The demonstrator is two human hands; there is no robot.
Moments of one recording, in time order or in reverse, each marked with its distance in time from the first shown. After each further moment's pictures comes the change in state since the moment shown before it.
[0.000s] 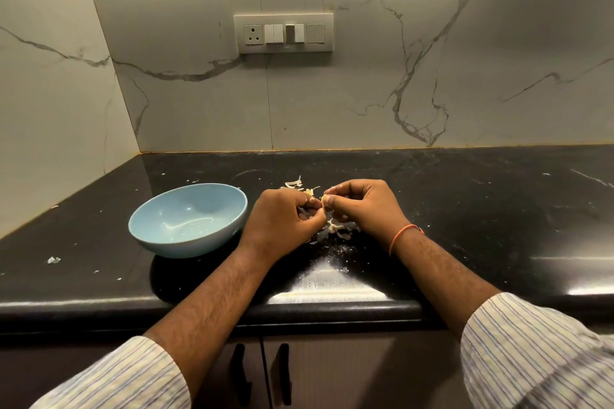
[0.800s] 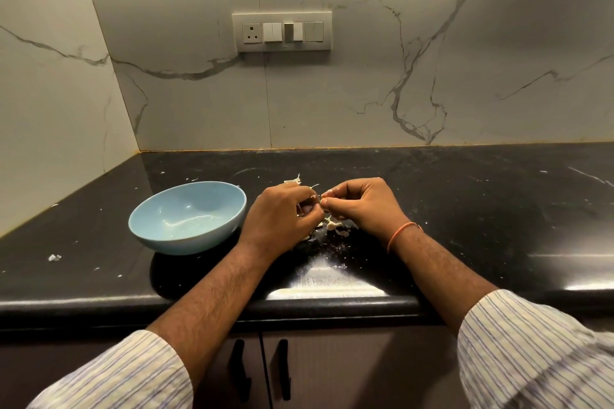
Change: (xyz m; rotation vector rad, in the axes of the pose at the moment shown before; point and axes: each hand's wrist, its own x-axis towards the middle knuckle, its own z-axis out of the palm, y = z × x) left_hand 0.001 -0.003 0.001 0.082 -0.015 0.054; right_hand -0.003 -0.002 -0.002 -0.075 -0.041 -0.018
